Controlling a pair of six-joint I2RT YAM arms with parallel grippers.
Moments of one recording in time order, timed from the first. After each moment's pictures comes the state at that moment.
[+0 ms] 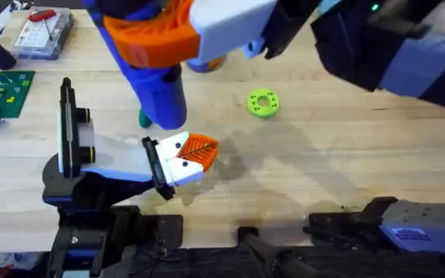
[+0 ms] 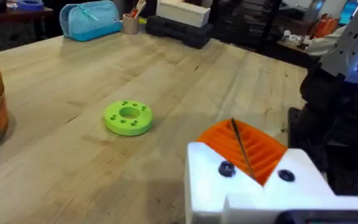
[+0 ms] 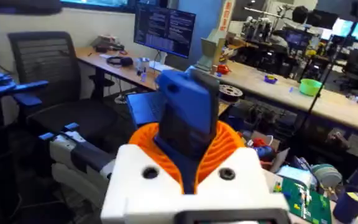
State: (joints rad) left arm 0.02 0.01 0.01 -0.12 1.18 -0.07; right arm 0.69 1.47 1.20 0.92 -1.35 0.41
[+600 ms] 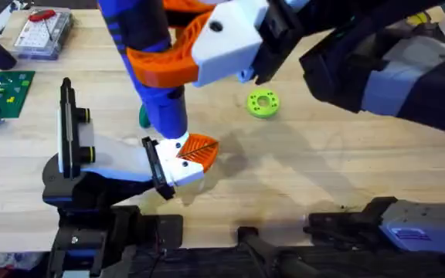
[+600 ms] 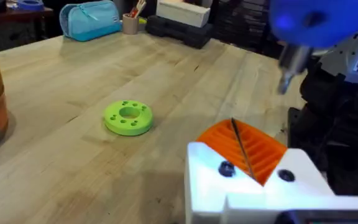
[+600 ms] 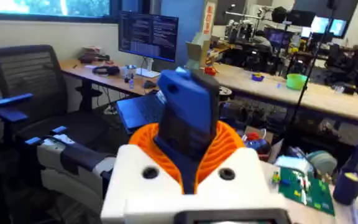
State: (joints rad) left arm 0.02 0.01 0.01 -0.12 1.18 -0.07; right arm 0.69 1.48 1.04 1.06 -1.26 0.45
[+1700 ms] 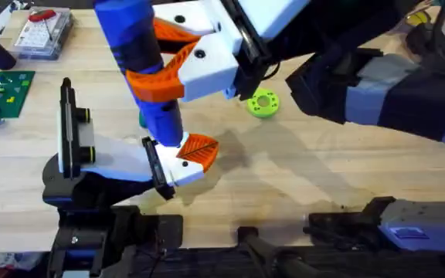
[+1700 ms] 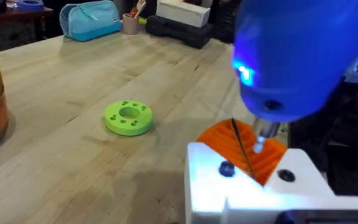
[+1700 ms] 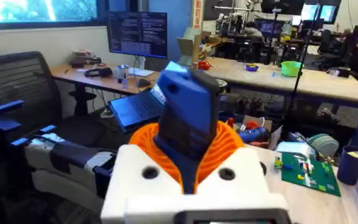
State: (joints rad) left arm 0.02 0.01 0.01 -0.12 1.18 -0.07; right arm 0.72 1.51 0.97 1.05 -1.19 0.40
